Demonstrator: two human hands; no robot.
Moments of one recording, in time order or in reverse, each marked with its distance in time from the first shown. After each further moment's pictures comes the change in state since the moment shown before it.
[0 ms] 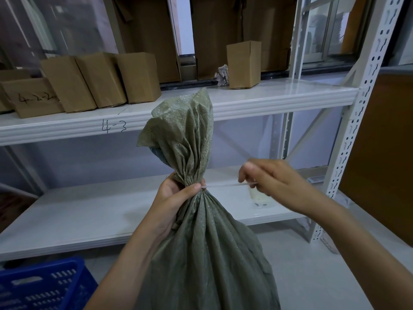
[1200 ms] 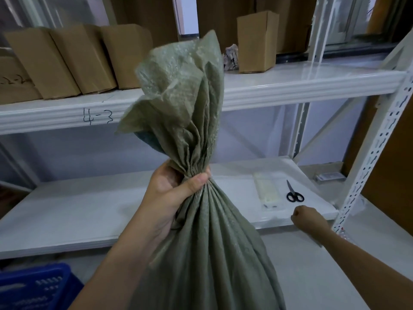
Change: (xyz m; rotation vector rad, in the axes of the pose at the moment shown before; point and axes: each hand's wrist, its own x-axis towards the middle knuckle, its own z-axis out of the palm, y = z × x) left_hand 0.036 0.007 0.009 -0.022 0.090 0.123; right_hand -0.003 0.323 0.070 -0.483 -0.107 0.943
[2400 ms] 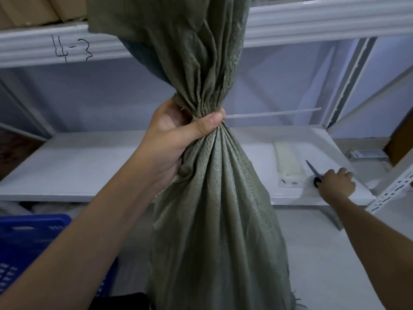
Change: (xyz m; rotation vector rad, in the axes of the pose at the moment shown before) left_hand 0.056 -0.039 0.003 0.024 -0.028 0.051; right_hand 0.115 0.018 0.037 -0.281 0.230 0.124
